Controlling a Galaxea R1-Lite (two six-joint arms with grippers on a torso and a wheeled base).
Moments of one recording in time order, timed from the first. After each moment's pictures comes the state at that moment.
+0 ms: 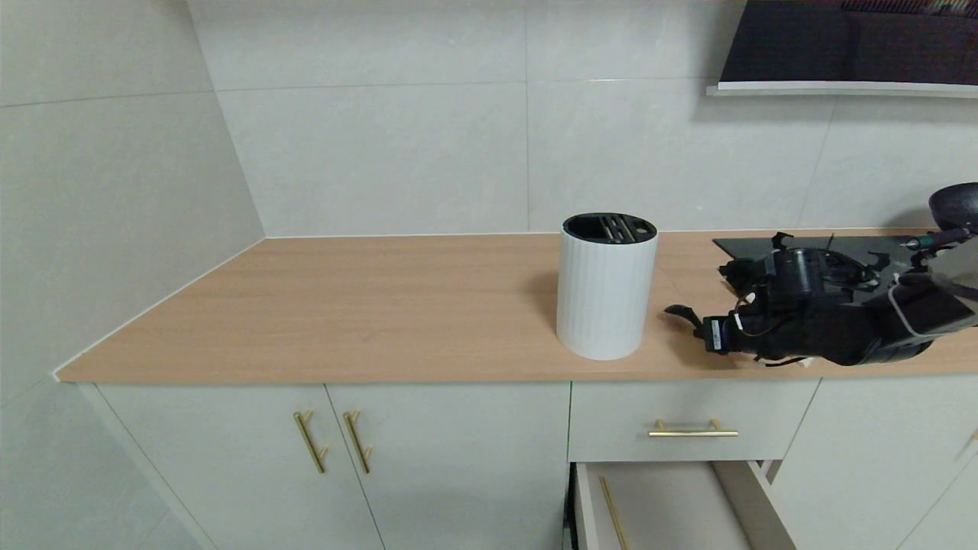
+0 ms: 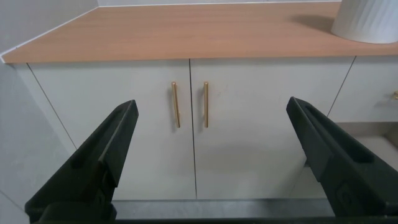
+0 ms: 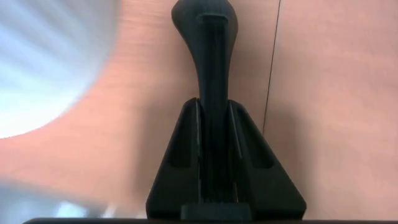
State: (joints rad) left arm 0.00 0.00 0.00 0.00 -0.01 0.00; right arm 0.11 2.14 -1.20 -0.33 0.12 0.05
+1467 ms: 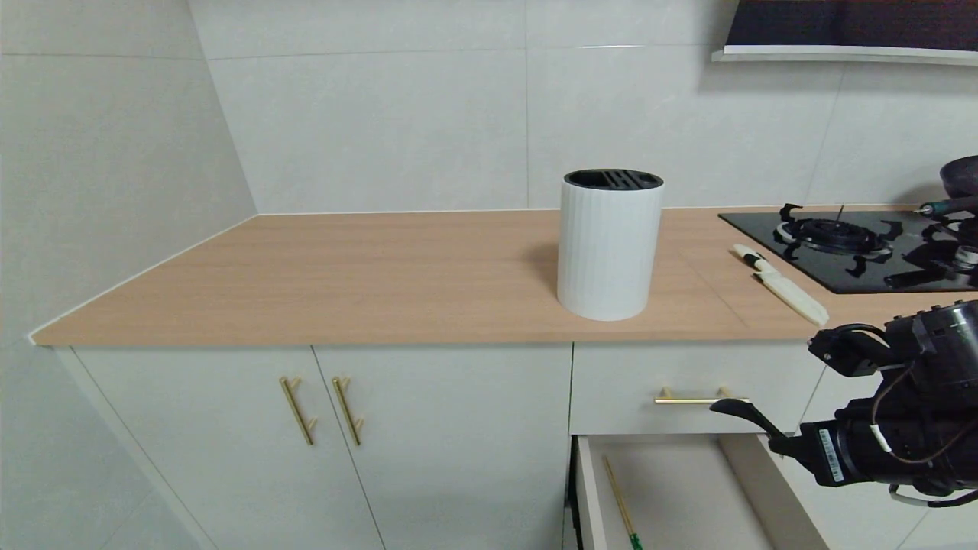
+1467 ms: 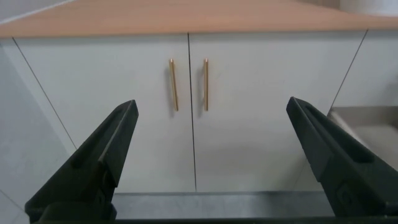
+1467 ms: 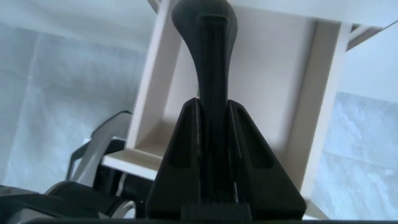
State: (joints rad) left arm 0.00 0.00 0.00 0.00 -0.01 0.00; right arm 0.24 1.50 -0.62 -0.05 0.09 0.10
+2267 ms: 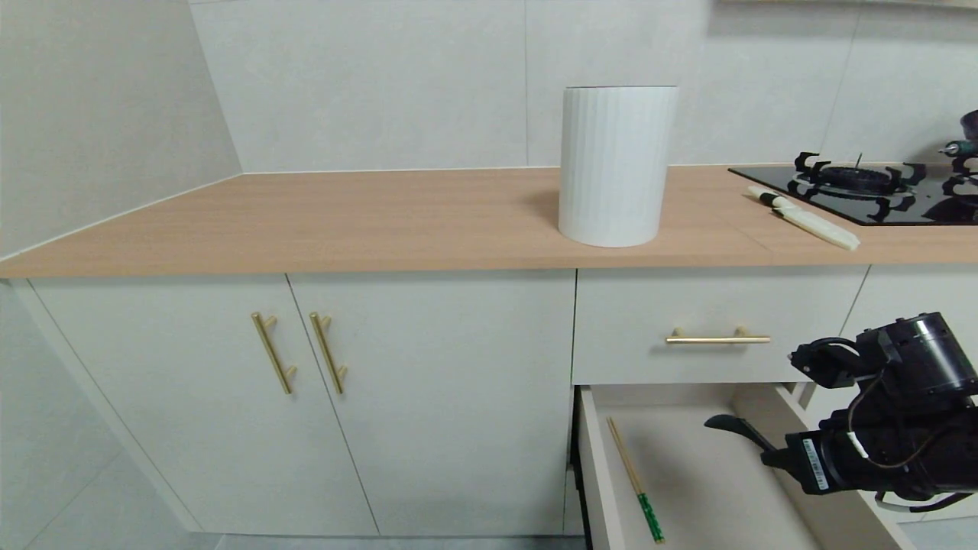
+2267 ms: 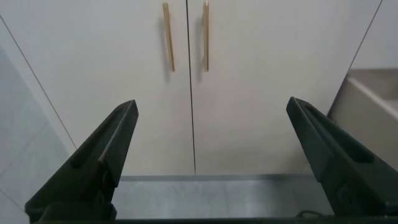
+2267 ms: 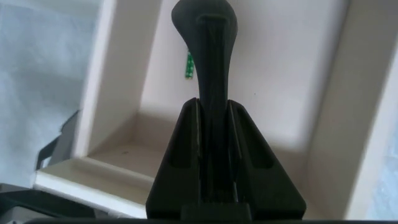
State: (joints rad) left arm 0.00 0.00 0.00 0.00 -0.01 0.00; right arm 0.24 1.57 -0.61 -0.07 0.09 0.10
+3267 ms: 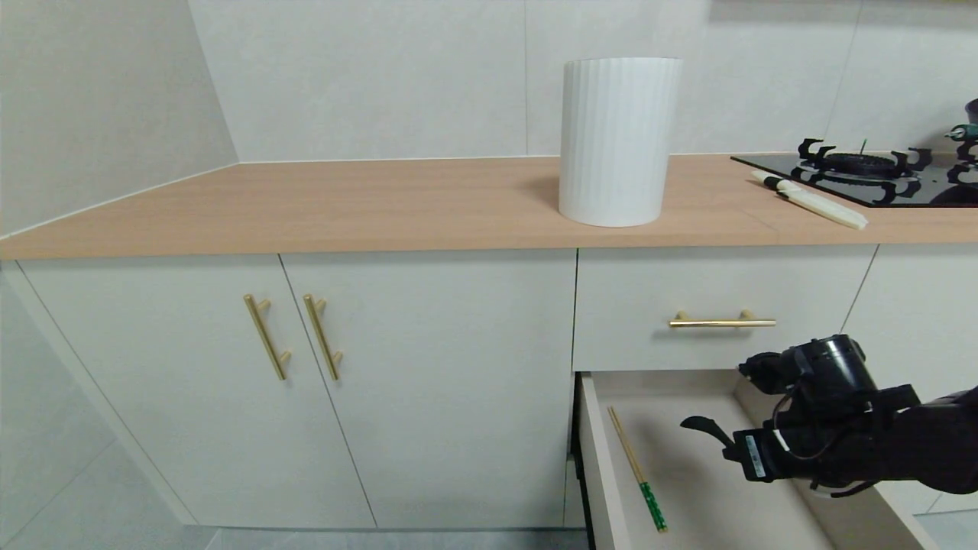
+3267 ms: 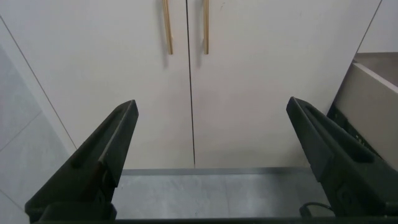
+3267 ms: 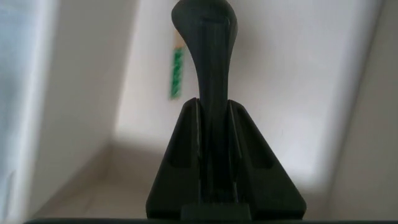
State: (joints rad) left arm 0.00 0.00 0.00 0.00 -0.01 0.00; right arm 0.24 1.89 -0.61 -0.37 0.05 0.11
